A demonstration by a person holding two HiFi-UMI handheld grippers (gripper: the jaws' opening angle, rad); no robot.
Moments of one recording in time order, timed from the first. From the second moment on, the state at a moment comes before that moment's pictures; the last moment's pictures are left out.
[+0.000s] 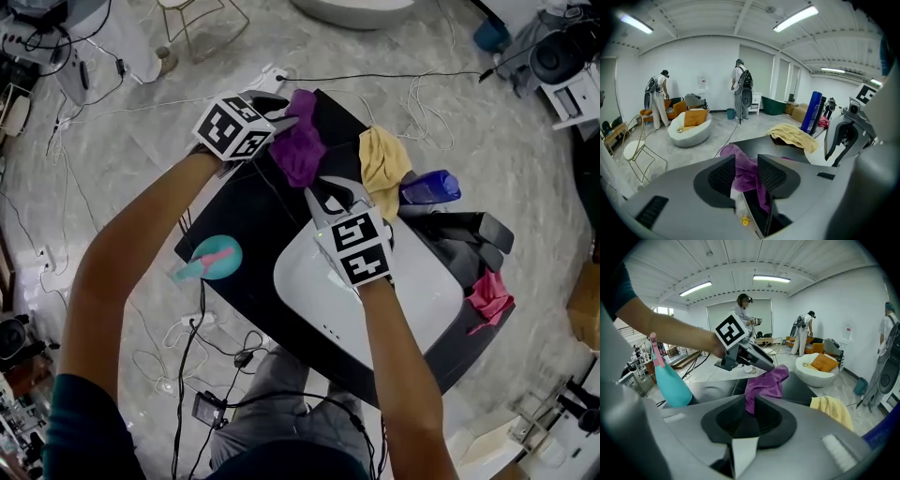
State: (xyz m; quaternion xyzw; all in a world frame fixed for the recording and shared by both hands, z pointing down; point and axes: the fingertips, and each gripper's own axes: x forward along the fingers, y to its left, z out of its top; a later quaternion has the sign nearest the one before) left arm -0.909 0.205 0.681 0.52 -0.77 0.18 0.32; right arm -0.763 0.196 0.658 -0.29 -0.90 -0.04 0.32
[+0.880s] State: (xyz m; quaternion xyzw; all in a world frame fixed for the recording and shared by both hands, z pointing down) left arm -0.918 0.200 0.708 0.51 -0.77 0.17 0.34; right arm -0.781 0.201 0.717 -0.29 -0.89 -0.08 0.35
